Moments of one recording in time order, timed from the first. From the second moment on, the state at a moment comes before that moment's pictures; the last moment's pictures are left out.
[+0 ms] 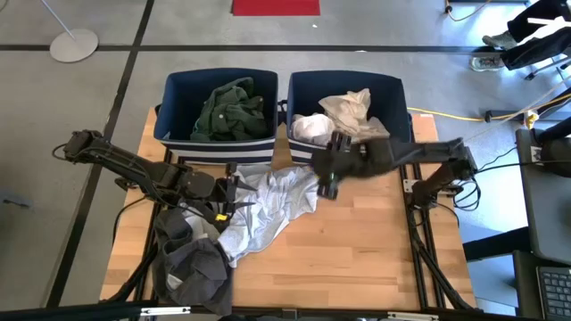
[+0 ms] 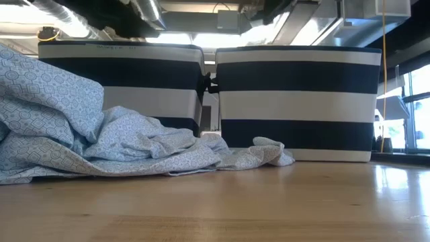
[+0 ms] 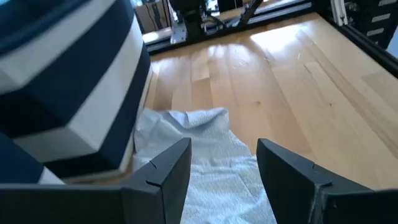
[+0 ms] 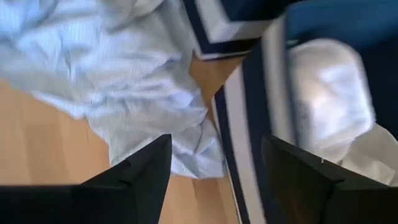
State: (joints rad) left arm -0.29 1.02 0.65 -0.07 -0.34 0.13; right arm 0.13 1.66 1.82 -1.25 0.43 0.21
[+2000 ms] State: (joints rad) left arm -0.34 1.42 0.84 -0.16 -0.11 -0.44; right arm 0.36 1.66 0.90 -0.25 0.22 0.31
